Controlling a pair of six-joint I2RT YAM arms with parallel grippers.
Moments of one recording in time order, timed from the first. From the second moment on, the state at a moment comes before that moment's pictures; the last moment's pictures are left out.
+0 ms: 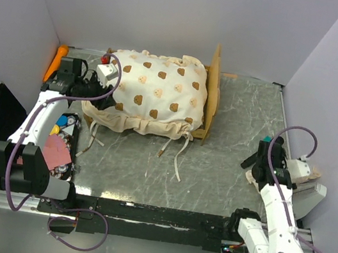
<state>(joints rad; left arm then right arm) 0.02 1.37 1.18 -0.56 0.69 0.56 -0.03 0.81 0.66 -0.78 0.69 1.01</state>
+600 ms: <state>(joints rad) 0.02 1.34 1.18 -0.62 0.79 0.62 -0.26 1.06 0.56 -0.64 0.66 1.09</state>
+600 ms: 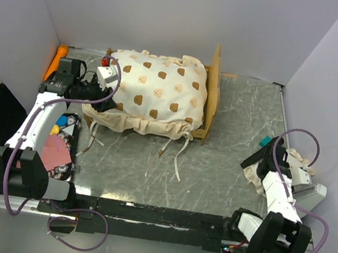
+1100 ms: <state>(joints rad) 0.02 1.34 1.19 -0.65 0.79 0.63 -0.31 0.74 0.51 -0.35 0.31 0.60</state>
